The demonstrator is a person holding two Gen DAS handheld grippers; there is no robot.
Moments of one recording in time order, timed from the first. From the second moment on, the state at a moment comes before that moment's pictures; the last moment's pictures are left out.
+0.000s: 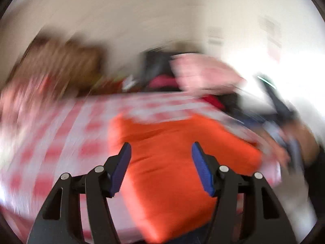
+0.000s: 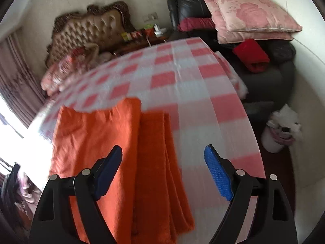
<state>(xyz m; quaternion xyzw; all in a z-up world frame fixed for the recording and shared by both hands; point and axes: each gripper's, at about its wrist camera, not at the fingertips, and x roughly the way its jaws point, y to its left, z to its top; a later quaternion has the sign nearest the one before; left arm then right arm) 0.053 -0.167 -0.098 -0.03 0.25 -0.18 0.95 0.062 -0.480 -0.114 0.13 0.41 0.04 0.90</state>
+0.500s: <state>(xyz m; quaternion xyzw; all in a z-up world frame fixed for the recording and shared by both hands) 0.136 -0.126 -0.158 -0.13 0.43 -0.23 0.87 0.049 -0.440 -0.141 0.10 0.42 -0.03 0.90</state>
